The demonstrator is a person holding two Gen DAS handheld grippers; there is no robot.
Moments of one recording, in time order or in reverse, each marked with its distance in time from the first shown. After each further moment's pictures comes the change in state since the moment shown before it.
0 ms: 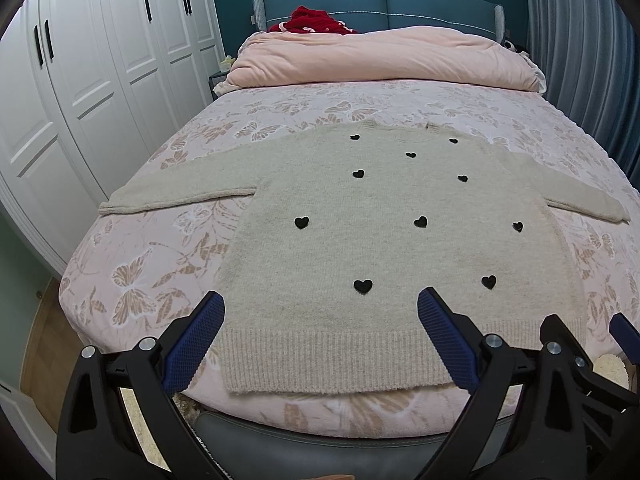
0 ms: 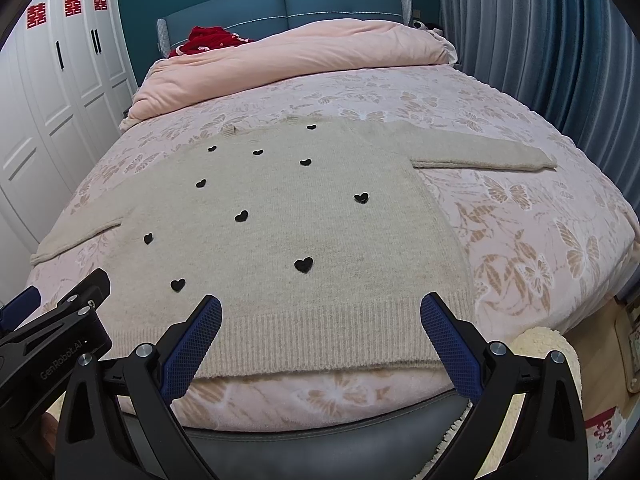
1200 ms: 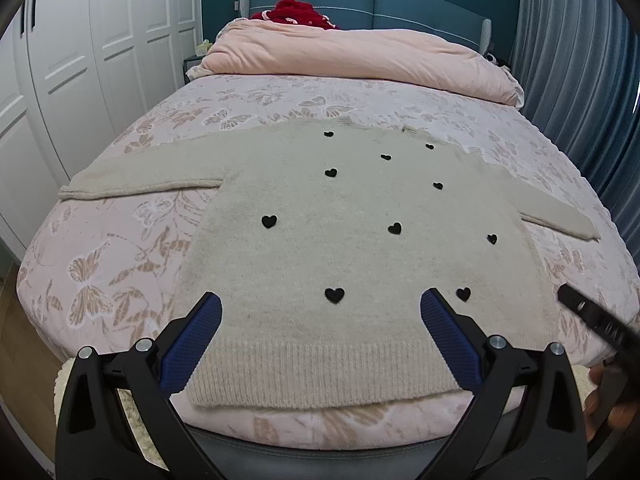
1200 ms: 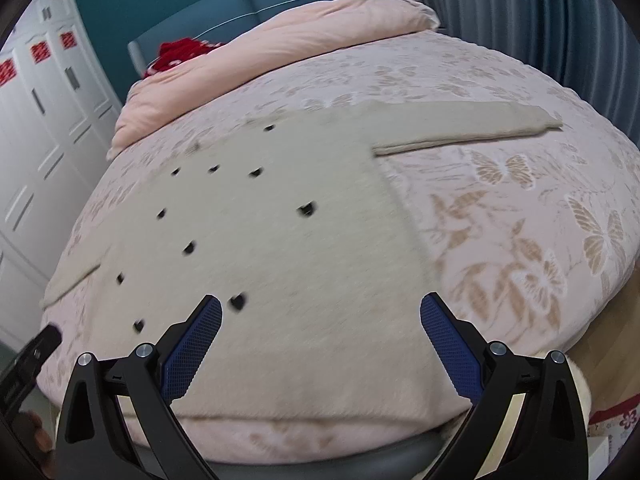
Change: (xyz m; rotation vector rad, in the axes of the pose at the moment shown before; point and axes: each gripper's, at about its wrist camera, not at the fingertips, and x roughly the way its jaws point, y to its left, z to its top) left arm 0.021 0.017 0.006 -0.052 0.005 -0.150; right arm 0.061 -0.111 0.040 0.179 0.049 0.060
